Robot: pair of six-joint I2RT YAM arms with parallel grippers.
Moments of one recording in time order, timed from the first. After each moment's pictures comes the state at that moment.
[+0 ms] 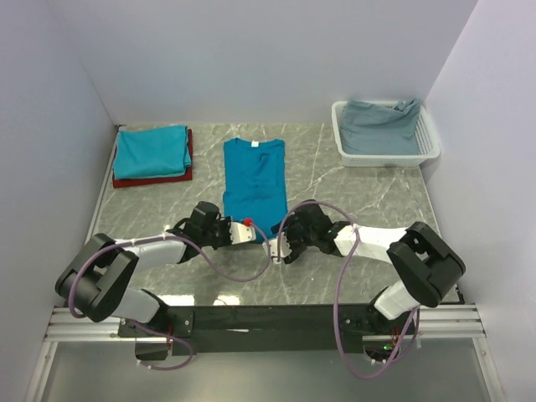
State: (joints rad) left arm -0.57 1.41 0.48 0.21 0.28 0.84; right arm 0.70 1.50 0.63 0.04 -0.38 -1.34
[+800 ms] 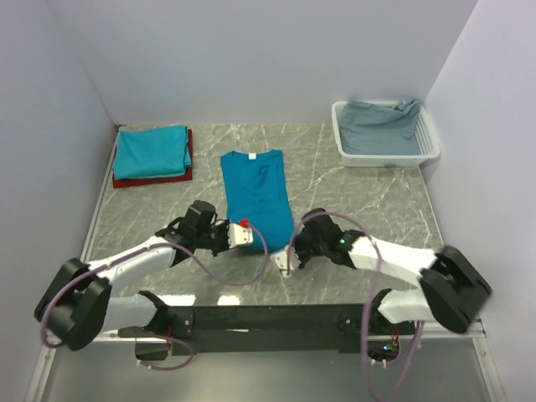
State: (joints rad) left arm -0.58 1.24 0.52 -0.04 0.45 0.76; right arm 0.75 1.35 0.57 -0.08 -0.35 -1.37
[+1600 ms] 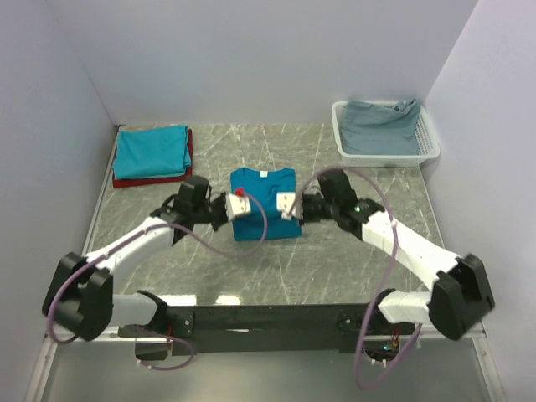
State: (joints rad) left arm -0.50 1.24 0.71 -0.14 0.52 0.72; right arm 0.58 1.21 0.83 -0.32 -0.43 -1.03
